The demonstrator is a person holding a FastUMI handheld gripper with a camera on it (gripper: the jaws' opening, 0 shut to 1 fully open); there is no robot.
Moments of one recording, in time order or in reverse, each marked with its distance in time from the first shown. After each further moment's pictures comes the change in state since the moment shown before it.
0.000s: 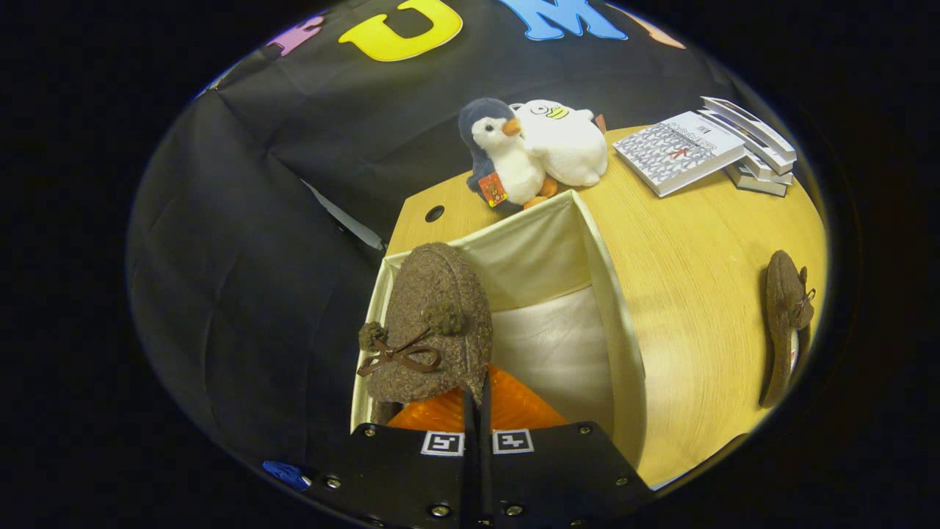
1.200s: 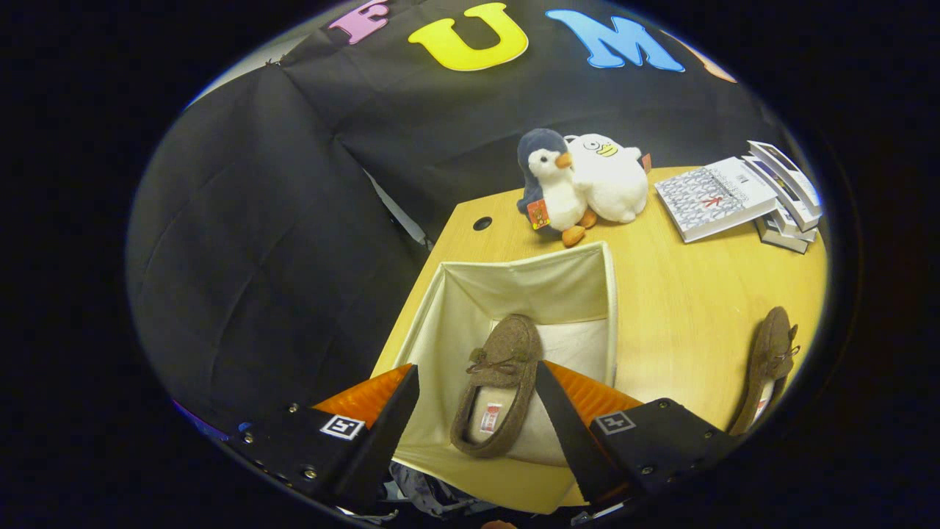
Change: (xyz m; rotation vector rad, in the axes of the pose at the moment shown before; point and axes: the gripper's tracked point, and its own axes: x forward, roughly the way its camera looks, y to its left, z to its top) arm -0.080 0.002 0.019 -0.192 -0.070 0.177
